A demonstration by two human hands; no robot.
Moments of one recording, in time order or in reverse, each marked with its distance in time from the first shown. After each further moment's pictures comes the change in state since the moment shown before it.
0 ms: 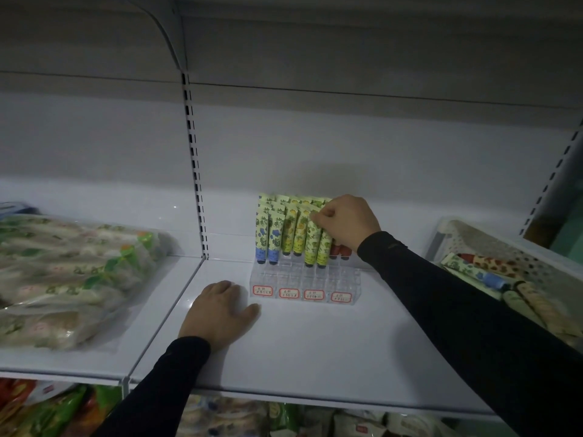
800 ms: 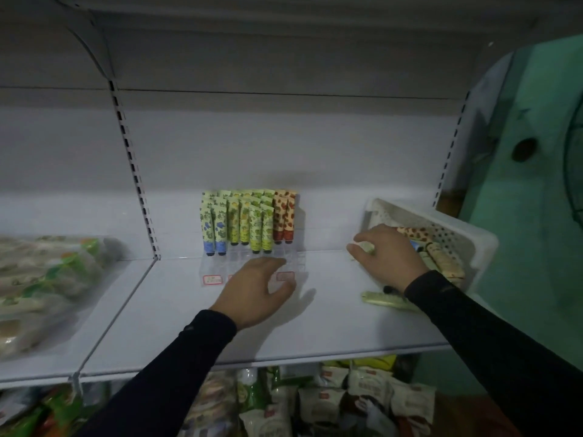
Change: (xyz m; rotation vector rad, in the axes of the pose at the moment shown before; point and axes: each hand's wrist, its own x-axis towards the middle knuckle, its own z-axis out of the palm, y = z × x) left_hand -0.027 0.154 -0.016 -0.159 -0.084 0.377; right_hand -0.141 0.115 -0.080 -0.184 0.043 0.145
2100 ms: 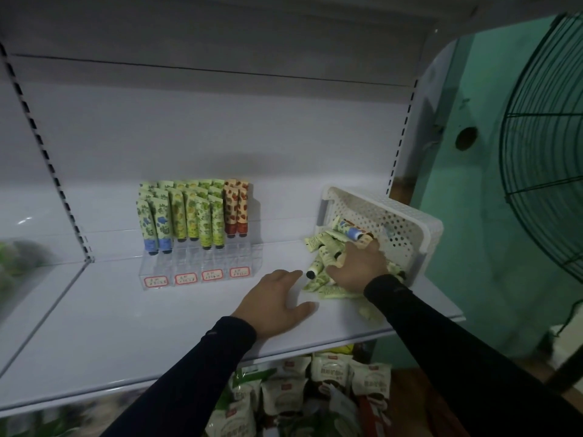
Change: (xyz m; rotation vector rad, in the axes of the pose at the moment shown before) left_hand 0.031 0.051 0.084 -0.077 -0.255 0.106; right_hand -0.004 0.045 0.028 -0.220 -0.285 0.482
